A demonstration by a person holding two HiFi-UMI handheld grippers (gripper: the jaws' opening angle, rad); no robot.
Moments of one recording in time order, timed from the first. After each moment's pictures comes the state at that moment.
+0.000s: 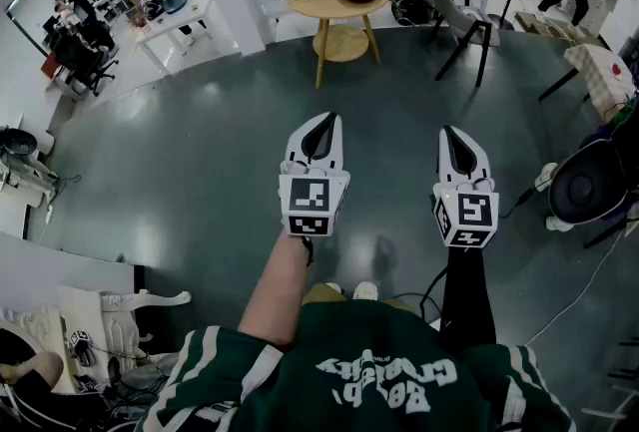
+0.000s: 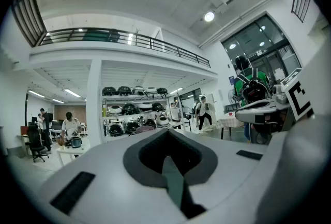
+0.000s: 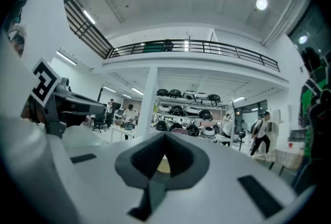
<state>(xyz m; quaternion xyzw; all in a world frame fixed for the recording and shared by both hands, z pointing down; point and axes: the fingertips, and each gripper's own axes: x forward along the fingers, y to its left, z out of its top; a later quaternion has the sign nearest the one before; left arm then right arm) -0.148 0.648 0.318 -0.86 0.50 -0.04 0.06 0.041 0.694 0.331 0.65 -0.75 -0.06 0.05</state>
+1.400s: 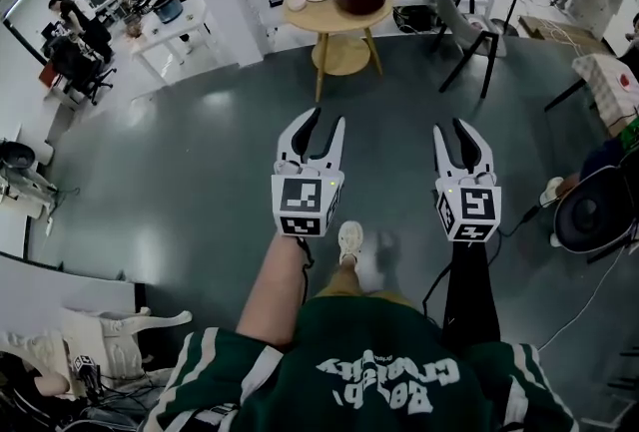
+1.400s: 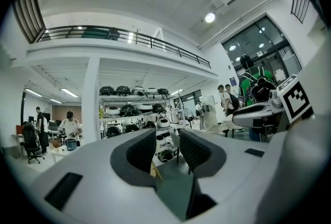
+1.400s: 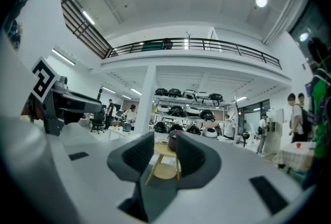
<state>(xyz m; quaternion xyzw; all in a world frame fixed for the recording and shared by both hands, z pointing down) -0.135 0.534 0.317 -0.87 0.49 -0.03 0.06 0.063 0.573 0.337 0.65 -0.76 -0.07 0.05</state>
